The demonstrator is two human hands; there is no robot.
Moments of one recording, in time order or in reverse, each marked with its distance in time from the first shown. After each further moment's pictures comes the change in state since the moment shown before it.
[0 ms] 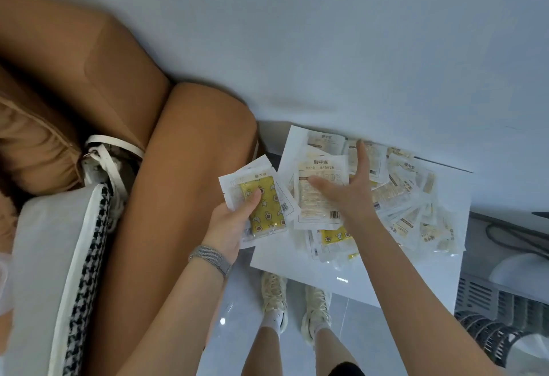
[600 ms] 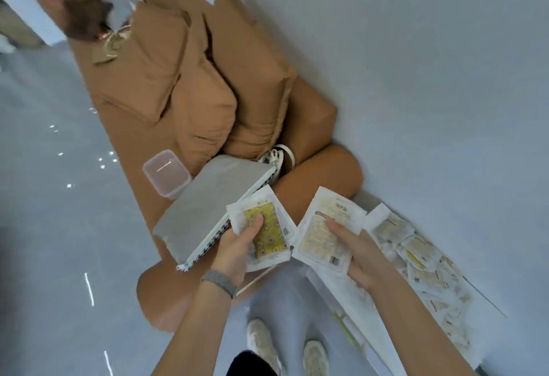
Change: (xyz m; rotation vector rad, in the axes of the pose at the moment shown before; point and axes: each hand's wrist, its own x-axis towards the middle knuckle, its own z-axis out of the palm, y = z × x) left_hand -0.298 -0.017 -0.103 -0.489 0.325 0.347; right_hand -0.265 -0.104 0.060 -0.073 -0.754 0.301
